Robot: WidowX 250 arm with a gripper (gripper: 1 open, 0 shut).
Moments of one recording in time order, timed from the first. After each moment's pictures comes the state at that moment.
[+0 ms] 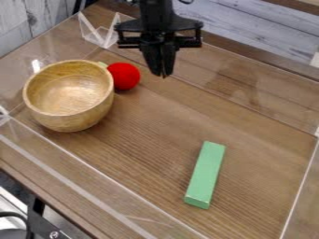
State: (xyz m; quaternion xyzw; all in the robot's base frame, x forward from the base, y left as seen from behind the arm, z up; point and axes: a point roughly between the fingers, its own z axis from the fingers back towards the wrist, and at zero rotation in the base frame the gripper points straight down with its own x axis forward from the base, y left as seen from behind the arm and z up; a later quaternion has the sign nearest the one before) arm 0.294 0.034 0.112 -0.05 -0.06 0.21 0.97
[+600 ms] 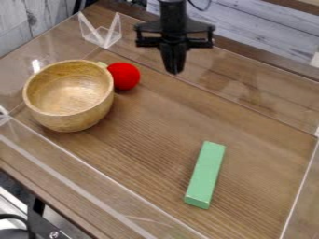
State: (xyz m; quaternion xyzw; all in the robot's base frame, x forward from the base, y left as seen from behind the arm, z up) arm 0.333 0.023 0.087 -0.02 -0.05 0.22 0.97
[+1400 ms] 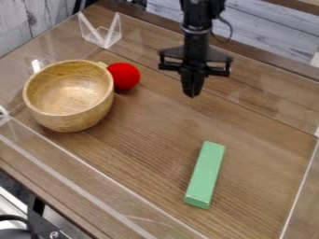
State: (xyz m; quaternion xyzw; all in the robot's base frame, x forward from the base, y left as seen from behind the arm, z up) arm 0.347 0.002 0.046 -0.01 -0.03 0.17 0.98
